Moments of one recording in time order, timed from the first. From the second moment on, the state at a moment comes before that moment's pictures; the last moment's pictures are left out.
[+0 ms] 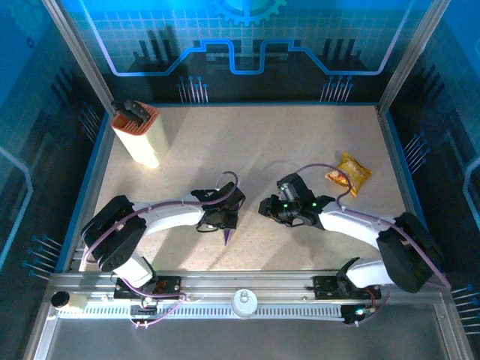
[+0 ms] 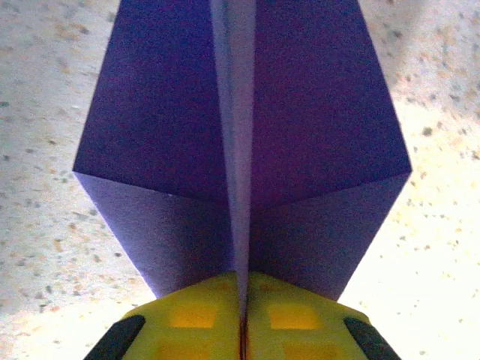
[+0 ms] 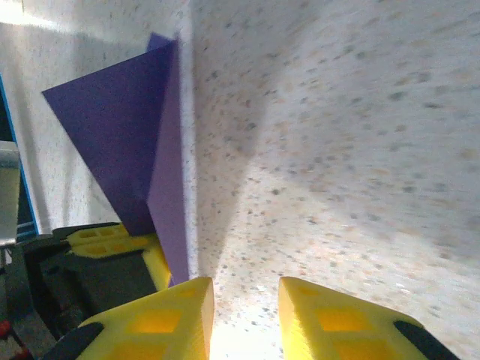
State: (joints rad) left arm -0.81 1.60 0.88 -0.54 -0.06 -0.75; right arm 0.64 1.33 0.62 -0.16 -0.30 0.99
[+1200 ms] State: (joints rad) left arm -0.82 1.74 0.99 -0.64 -0.14 -0.85; right arm 0.59 1.25 0.52 -0.22 -0.27 0.98
